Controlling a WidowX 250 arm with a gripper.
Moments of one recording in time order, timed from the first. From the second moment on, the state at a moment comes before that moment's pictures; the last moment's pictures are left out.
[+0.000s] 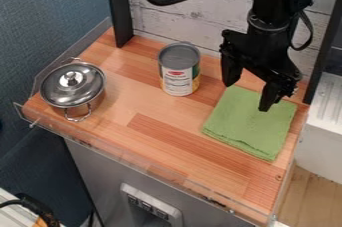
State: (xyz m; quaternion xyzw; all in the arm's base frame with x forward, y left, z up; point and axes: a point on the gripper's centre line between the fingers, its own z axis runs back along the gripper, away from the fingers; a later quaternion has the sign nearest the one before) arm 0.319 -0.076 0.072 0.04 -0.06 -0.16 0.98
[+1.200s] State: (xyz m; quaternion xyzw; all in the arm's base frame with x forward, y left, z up) arm 0.410 0.024 0.062 0.02 -0.10 -0.05 0.99
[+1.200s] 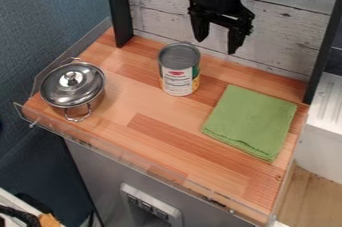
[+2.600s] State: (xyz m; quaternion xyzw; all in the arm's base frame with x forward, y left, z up) arm 0.353 0.053 0.028 0.02 -0.05 -0.02 1.00
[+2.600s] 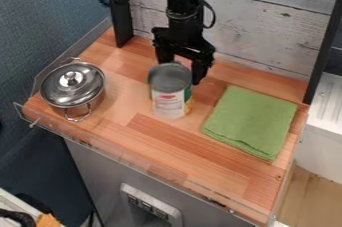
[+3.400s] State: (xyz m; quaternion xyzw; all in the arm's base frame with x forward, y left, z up) arm 0.321 0.038 0.023 0.01 -0.01 -0.05 1.00
